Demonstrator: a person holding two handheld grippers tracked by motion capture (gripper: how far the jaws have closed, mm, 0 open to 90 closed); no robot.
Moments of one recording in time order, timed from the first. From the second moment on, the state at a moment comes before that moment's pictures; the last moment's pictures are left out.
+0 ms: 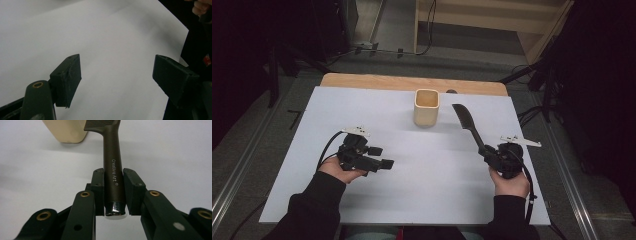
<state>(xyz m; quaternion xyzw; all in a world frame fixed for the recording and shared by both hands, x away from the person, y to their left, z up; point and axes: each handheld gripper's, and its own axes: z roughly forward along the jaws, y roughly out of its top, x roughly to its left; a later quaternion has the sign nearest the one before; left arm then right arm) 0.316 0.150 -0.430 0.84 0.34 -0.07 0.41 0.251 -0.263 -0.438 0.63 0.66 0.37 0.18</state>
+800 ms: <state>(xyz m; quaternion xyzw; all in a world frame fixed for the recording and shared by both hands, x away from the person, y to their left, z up) 0.331 0.099 -0.418 0.84 0.33 -0.08 0.42 0.225 -0.233 -0.464 0.63 0.62 0.41 0.24</state>
